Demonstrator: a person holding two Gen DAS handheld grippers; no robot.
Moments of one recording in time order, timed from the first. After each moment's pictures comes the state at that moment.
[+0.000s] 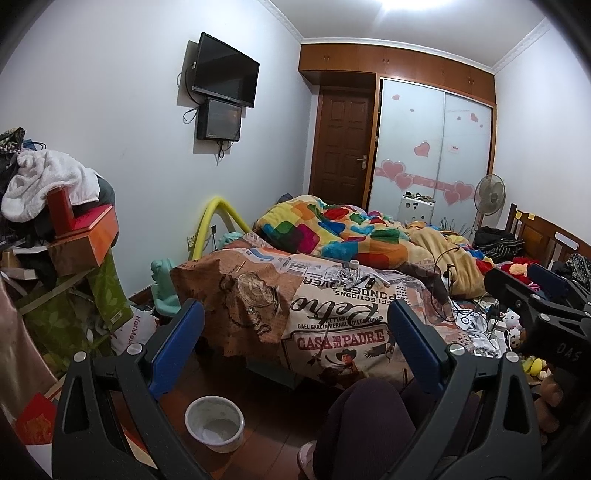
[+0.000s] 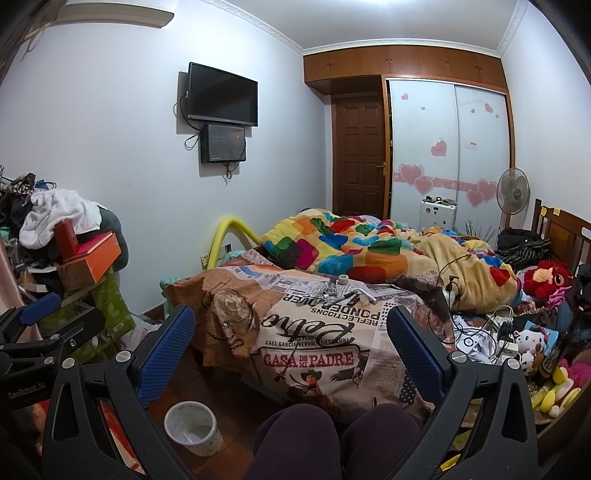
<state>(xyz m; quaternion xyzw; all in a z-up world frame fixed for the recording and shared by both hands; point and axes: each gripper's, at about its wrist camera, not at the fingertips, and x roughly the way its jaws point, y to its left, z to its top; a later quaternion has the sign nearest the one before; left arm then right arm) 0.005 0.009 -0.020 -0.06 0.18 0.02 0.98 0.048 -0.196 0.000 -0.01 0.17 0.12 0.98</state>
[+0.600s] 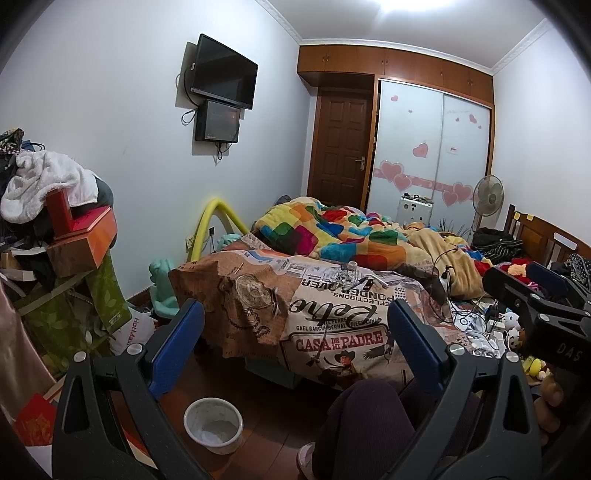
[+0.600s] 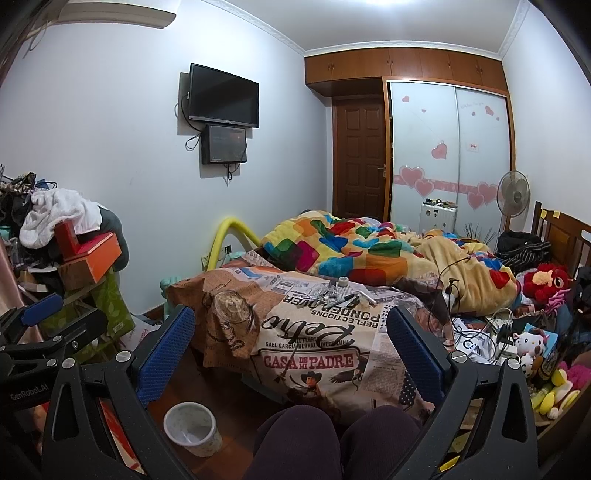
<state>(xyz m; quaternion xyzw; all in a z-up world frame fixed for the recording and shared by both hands) 0.003 0.001 -0.021 -0.05 0.18 0.02 0.98 0.047 -0.194 0.003 -0.01 0.17 0.12 0.98</state>
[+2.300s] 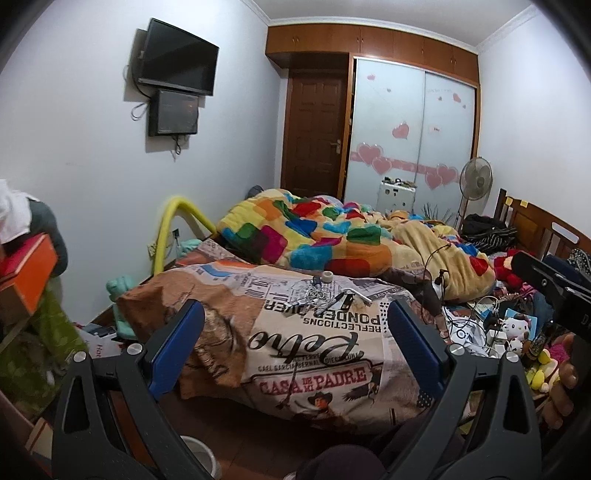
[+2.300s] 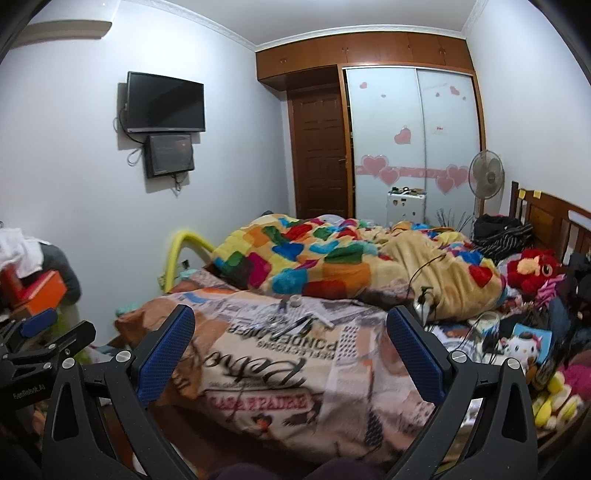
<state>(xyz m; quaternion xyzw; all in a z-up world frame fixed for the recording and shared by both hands) 0.208 -0.068 -0.002 -0.03 0.22 -0.04 0.98 0.185 -0.275 0.017 0.02 0.18 0.05 0.98</state>
